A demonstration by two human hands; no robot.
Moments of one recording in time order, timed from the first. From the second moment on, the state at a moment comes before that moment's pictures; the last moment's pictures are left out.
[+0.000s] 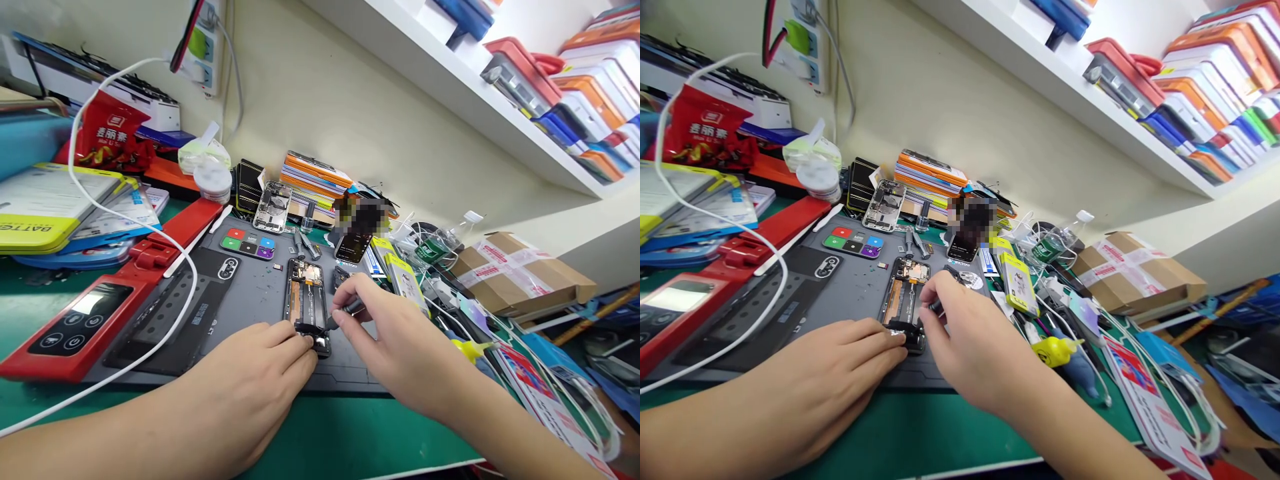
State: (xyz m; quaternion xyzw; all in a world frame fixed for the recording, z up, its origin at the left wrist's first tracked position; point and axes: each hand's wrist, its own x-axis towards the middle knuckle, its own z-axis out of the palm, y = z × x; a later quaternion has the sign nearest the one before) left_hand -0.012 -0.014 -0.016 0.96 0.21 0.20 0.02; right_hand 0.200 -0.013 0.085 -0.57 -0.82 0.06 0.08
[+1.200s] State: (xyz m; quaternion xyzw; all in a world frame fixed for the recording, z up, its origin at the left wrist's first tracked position) left_hand -0.013 -0.014 -0.014 0.96 0.20 0.19 0.03; right_hand 0.200 -0.014 0.086 -0.55 -0.83 0.05 0.07
